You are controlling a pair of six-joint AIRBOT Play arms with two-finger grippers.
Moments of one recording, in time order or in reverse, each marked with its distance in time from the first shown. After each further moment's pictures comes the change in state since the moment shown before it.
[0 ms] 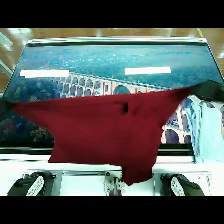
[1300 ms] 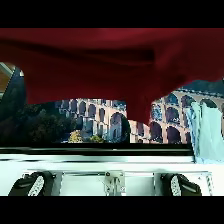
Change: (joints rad) left arm 0.000 0.153 0.514 -0.237 0.396 0.065; right arm -0.087 0.292 0.502 0.055 -0.256 -0.083
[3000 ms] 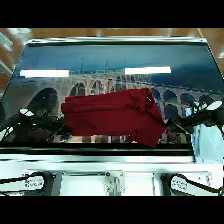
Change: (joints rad) left arm 0.002 -0.813 -1.114 -0.220 -0.019 0.026; right arm 0.000 -0.765 -0.838 -0.225 0.306 0.182
